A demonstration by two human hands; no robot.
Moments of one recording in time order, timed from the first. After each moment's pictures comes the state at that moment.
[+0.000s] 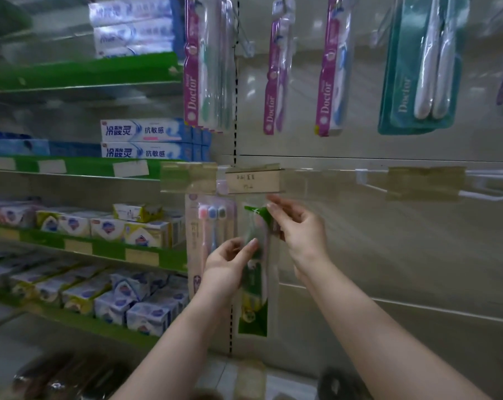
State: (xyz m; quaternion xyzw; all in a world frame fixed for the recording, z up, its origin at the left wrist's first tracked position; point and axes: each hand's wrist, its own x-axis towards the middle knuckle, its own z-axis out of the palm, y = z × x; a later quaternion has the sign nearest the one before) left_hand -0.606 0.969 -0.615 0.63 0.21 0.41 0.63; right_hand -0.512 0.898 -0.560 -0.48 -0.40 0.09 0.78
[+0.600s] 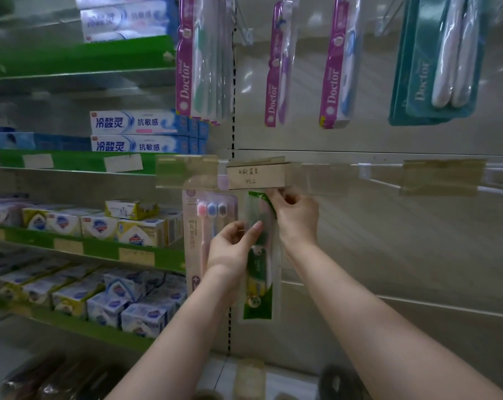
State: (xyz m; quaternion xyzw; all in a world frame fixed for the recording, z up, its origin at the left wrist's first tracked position) left_hand -0.589 0.983 -0.601 0.63 0.19 0.43 0.62; right_hand -0.504 0.930 -0.550 -0.56 -0.37 -0.05 0.74
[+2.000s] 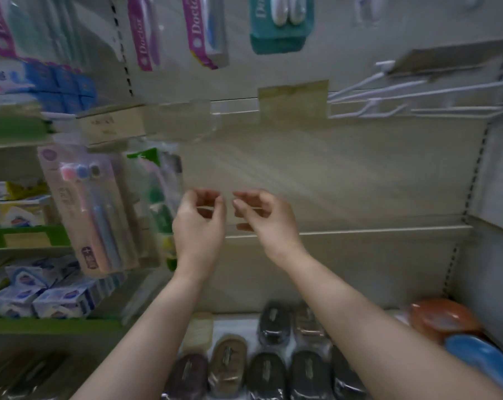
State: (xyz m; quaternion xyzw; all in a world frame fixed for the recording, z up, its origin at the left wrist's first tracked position) left_hand -0.523 0.877 -0.627 0.72 0.19 0.56 0.36; right_hand -0.444 0.804 -0.633 -0.57 -0.39 0.04 0.72
